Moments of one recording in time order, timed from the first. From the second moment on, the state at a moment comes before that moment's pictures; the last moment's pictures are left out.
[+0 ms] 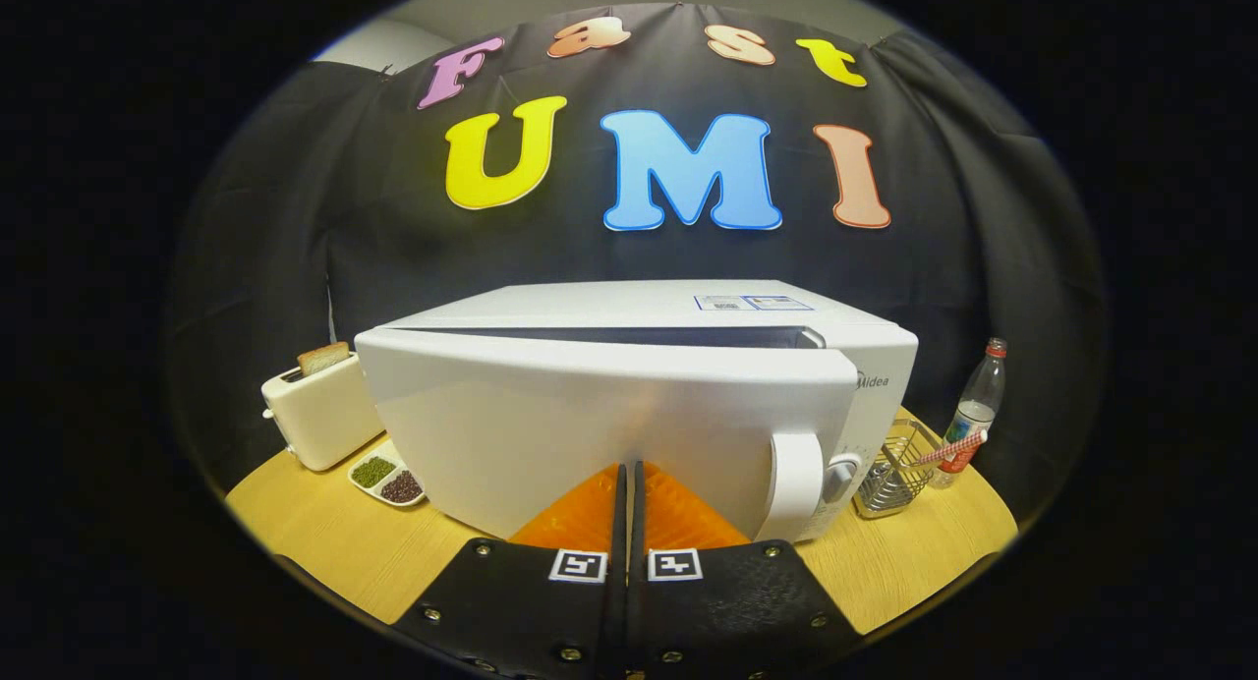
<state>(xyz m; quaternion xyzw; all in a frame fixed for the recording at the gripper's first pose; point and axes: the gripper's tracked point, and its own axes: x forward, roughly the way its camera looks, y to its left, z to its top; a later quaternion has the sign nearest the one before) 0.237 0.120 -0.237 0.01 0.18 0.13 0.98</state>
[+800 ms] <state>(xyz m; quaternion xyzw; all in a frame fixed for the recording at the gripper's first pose) 0.268 0.116 -0.241 0.00 0.17 0.08 0.98</state>
